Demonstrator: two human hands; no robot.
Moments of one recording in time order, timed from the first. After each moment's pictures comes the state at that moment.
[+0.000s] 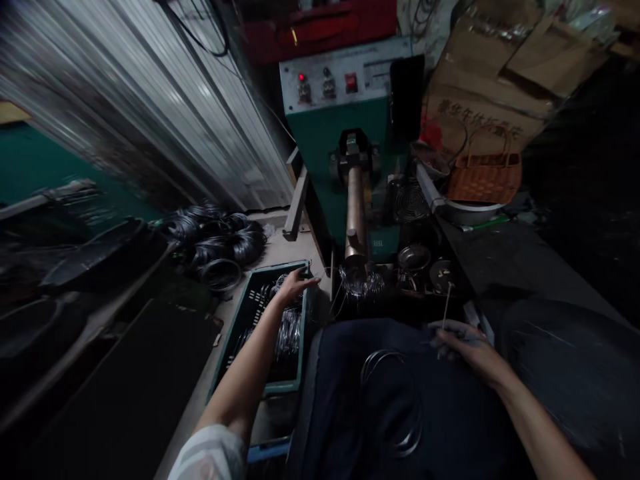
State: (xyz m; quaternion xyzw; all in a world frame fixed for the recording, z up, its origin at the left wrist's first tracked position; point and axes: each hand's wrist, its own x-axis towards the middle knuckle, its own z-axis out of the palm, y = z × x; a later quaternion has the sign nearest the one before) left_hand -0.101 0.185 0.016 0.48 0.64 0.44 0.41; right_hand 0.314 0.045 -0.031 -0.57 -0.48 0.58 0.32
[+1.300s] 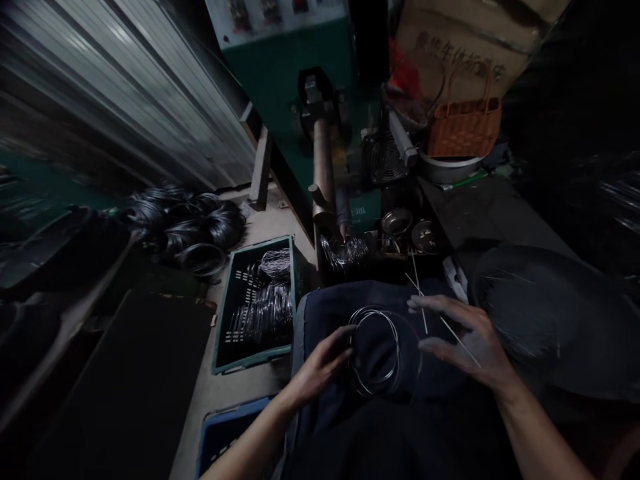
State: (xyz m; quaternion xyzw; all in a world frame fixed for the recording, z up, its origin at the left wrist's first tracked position) left_hand 0.002 -0.022 -0.002 0.55 0.44 0.28 0.65; right_hand 0.289 -0.028 0.055 -0.49 -0.70 0.32 0.41
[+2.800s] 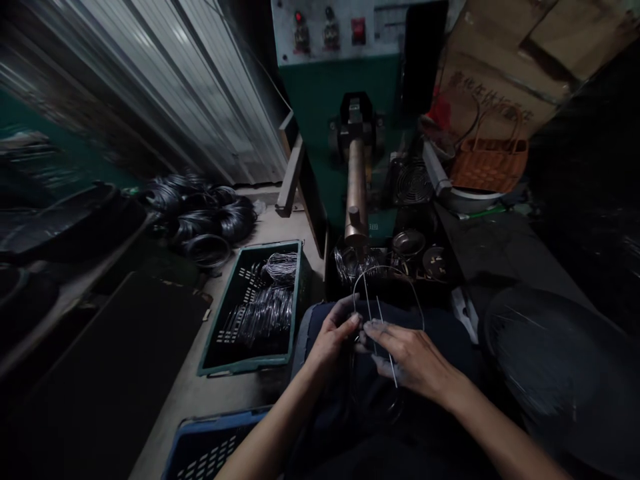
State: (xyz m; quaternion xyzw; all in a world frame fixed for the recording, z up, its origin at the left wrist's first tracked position) left_hand 0.020 0.037 -0.004 0.27 0.39 0.48 0.73; right_hand 0.216 0.026 0.026 -0.37 -0.88 0.24 0.18
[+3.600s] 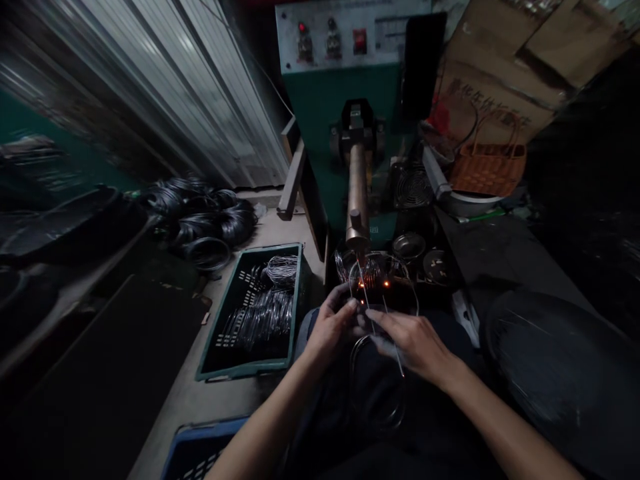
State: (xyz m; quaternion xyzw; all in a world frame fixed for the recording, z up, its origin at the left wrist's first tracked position) left_hand 0.020 0.073 0.001 0.27 0.40 0.50 0.72; right_hand 0.216 0.054 0.027 -0.37 -0.89 0.17 0.22
